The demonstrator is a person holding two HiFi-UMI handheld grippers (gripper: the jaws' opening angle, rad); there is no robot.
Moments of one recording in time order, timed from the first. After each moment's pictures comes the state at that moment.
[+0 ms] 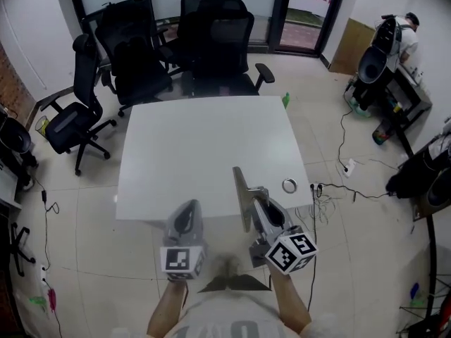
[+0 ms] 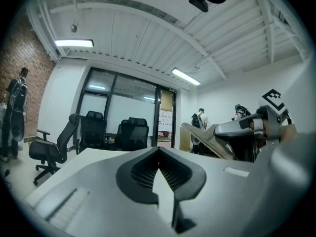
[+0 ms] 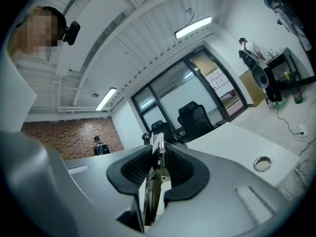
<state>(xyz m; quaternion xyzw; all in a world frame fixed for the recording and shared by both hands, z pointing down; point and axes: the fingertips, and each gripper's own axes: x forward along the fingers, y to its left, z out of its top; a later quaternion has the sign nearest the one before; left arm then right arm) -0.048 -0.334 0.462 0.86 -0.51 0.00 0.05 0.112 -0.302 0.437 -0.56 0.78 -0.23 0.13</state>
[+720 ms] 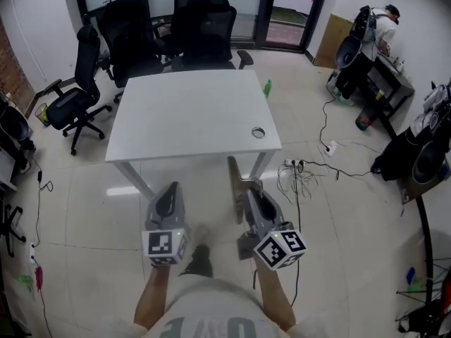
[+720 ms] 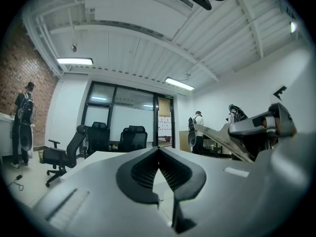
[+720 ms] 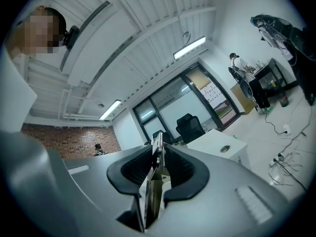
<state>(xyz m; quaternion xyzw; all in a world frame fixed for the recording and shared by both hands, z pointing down) -0.055 -0.127 0.446 0.85 -0.53 -0.01 0.01 0.131 -0.067 0.420 -0.58 0.77 -0.19 0.18</state>
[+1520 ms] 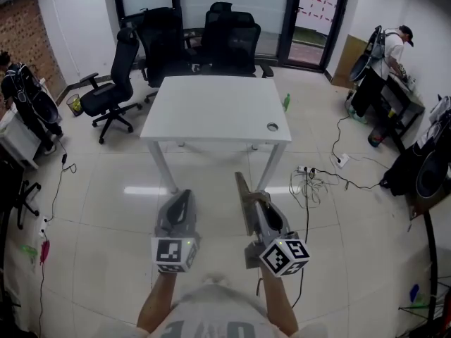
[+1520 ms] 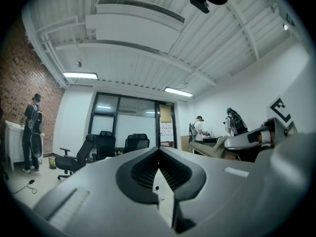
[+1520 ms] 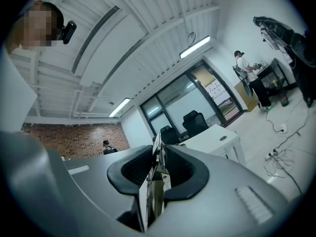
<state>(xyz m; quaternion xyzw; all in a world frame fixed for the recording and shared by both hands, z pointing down) -0.092 0.063 0.388 0.84 -0.55 -0.03 -0.01 0.093 0.099 0.402 -0.56 0.79 -0.20 0.16</state>
